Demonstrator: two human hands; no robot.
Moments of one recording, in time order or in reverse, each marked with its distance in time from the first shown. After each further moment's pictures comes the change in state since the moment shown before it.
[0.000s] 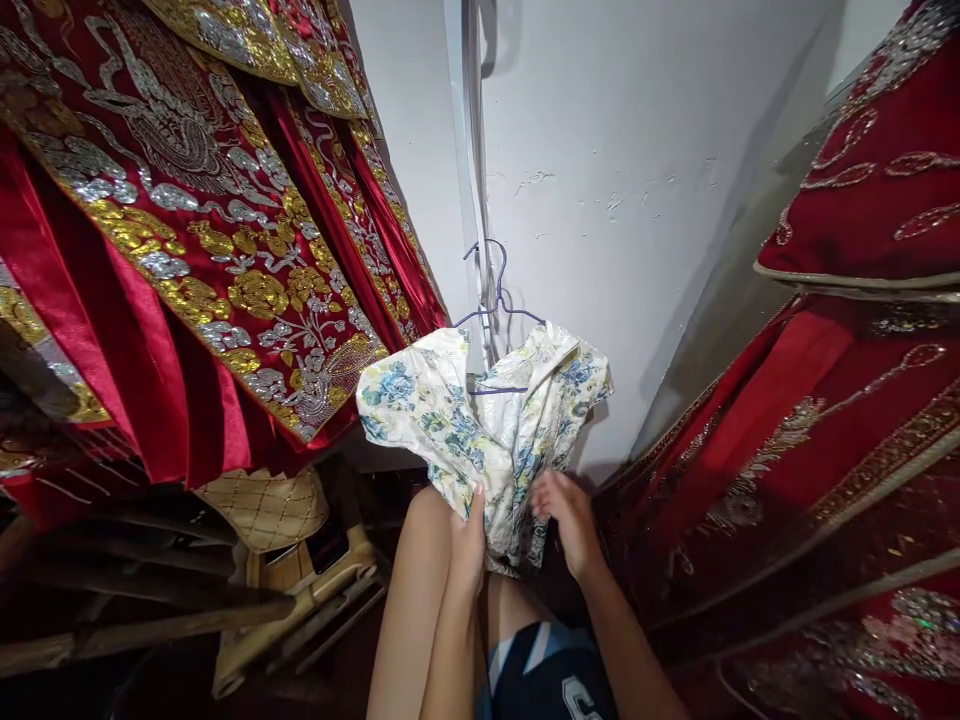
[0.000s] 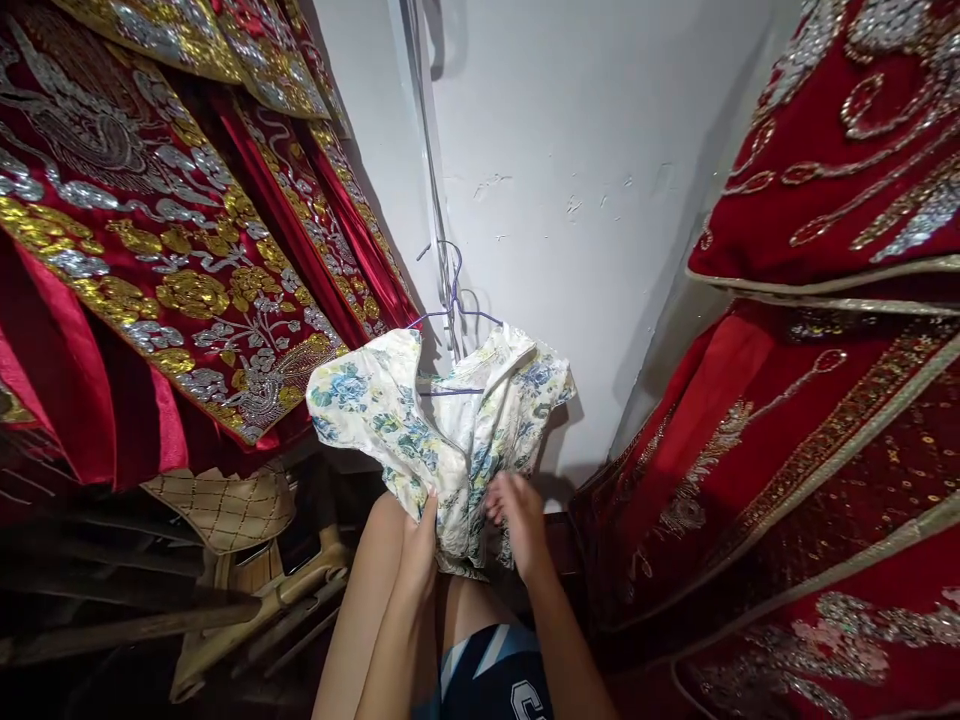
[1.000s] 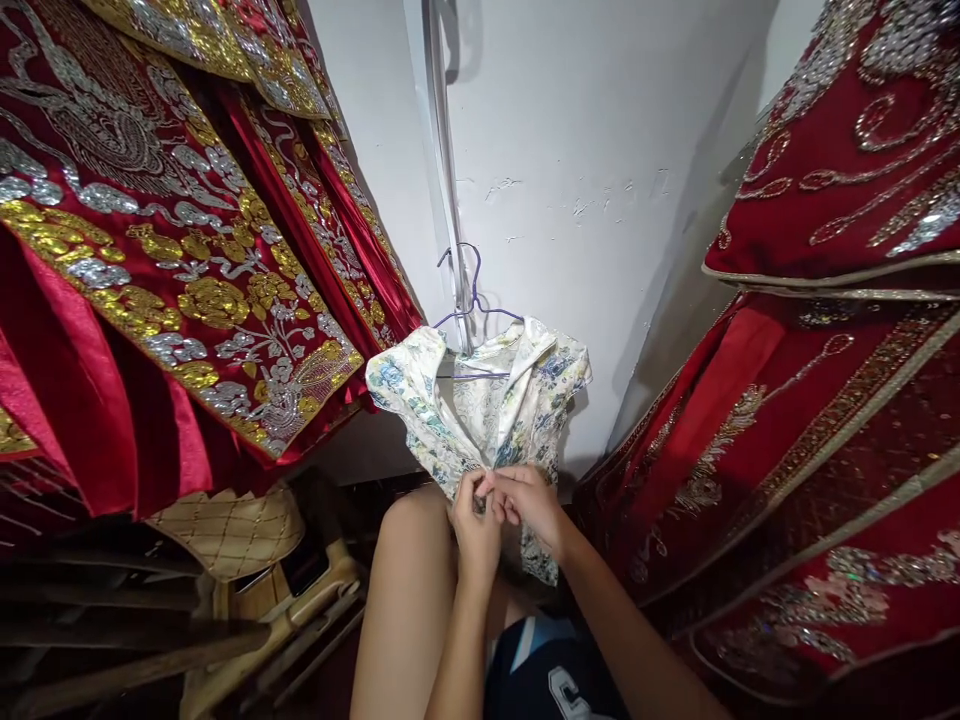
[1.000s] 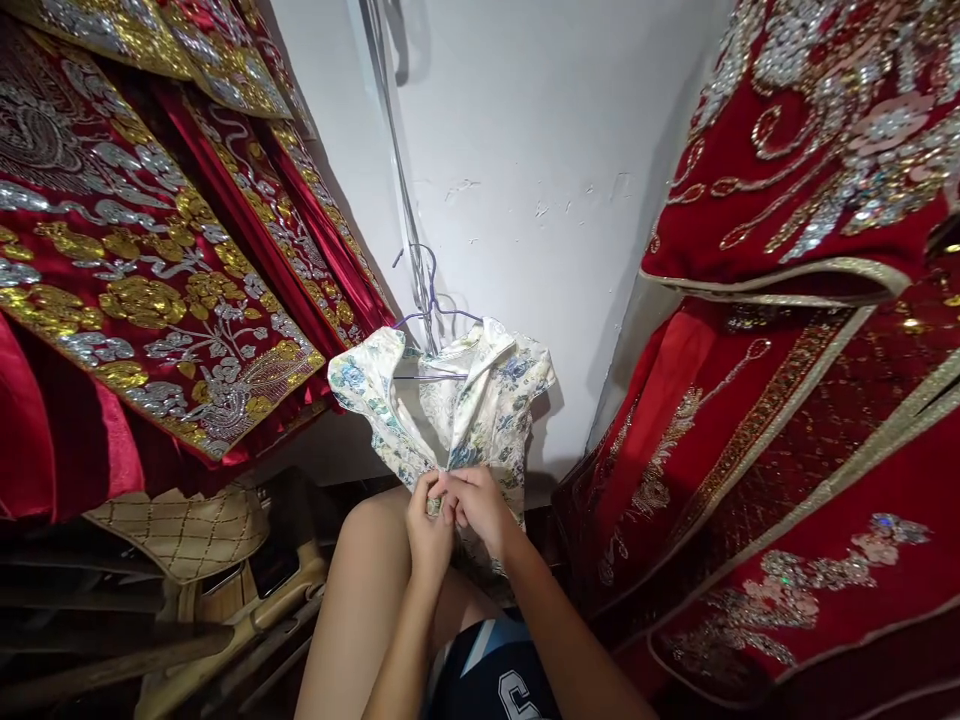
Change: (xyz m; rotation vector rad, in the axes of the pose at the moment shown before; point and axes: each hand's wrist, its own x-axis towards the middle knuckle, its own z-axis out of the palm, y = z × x) left_hand -0.009 0.002 0.030 0.361 -0.175 0.446; right_hand 0.003 -0.042 0.032 -0.118 -0.398 0.192
